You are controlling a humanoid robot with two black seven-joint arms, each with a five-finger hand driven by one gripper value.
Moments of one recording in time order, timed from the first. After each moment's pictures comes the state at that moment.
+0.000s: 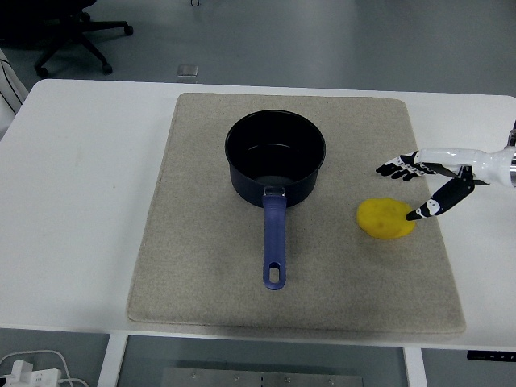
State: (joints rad) left arm -0.01 0.00 0.01 -0.12 0.05 0.02 -0.01; right arm 1.04 -0.79 0.21 1.16 -1.07 0.49 0.22
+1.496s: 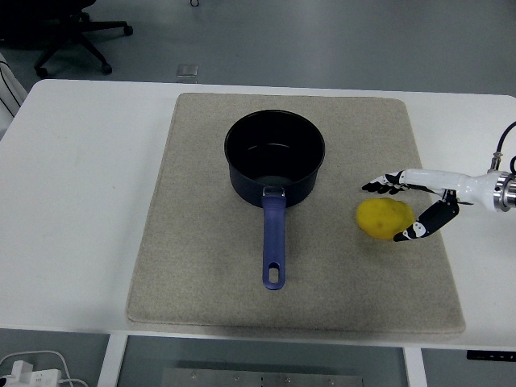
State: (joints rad) left arm -0.01 0.00 0.01 -0.12 0.05 0.02 -0.01; right arm 0.99 -0.81 0.16 1.31 -1.10 0.31 0.22
